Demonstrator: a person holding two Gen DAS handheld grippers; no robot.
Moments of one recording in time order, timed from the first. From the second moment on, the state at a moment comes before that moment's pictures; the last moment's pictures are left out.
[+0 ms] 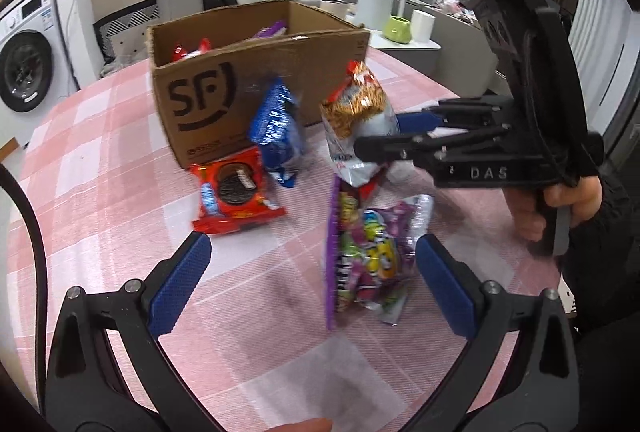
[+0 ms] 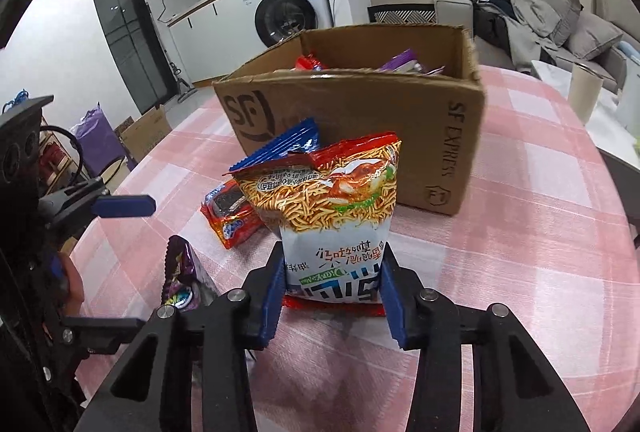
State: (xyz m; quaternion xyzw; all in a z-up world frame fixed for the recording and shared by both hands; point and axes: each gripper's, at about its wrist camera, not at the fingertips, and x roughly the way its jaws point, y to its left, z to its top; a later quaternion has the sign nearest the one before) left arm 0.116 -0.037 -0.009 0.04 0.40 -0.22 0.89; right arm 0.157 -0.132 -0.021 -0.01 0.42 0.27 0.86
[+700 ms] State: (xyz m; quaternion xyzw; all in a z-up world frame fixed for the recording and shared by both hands) left arm 0.118 -0.056 -0.035 0.02 0.43 -0.27 0.86; right arm 0.153 -0.150 -0.010 0.00 0.42 0.27 0.87
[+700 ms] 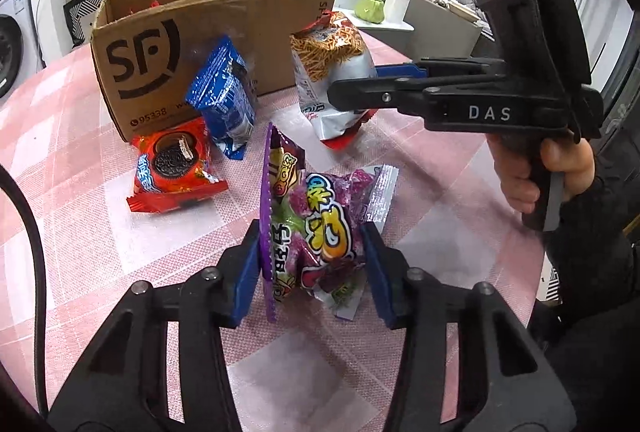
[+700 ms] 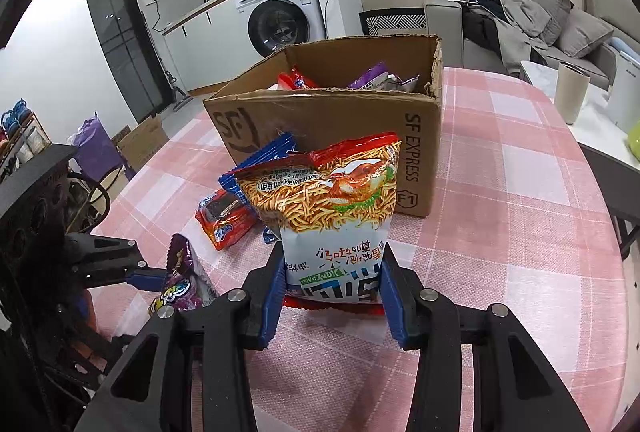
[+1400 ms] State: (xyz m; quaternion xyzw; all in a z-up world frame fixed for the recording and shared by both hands) left arm 0.117 -0.010 0.014 -0.02 0.34 -0.18 0.92; right arm 0.141 -0.163 0.026 0.03 0.37 0.28 0.89
